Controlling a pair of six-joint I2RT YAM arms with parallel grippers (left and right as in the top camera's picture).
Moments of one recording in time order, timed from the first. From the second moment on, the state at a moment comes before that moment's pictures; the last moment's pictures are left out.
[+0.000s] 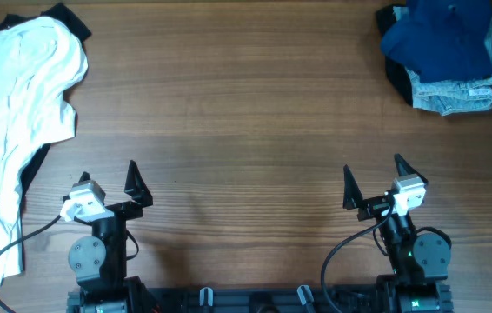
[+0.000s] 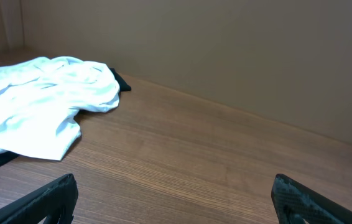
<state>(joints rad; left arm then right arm) 0.17 0.01 0.01 -0.07 0.05 -0.27 0.04 0.02 0.01 0.01 -0.18 -0.01</state>
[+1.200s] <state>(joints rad) 0.17 0.66 0.69 -0.37 0.12 -0.20 0.04 1.10 0.95 -0.09 -0.32 -0.18</state>
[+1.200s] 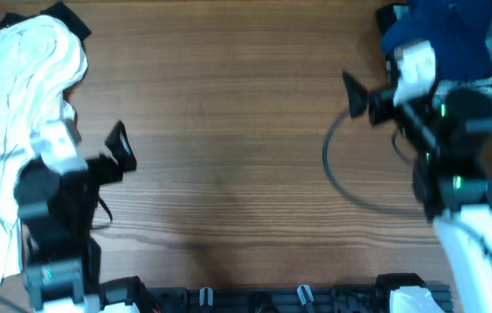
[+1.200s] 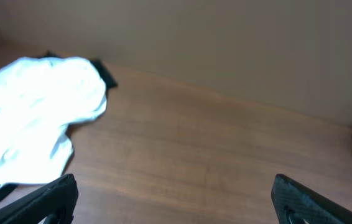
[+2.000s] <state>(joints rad) 0.35 1.73 1.14 -0.58 -0.05 -0.22 0.04 1.57 1.32 -0.41 -0.60 -0.04</state>
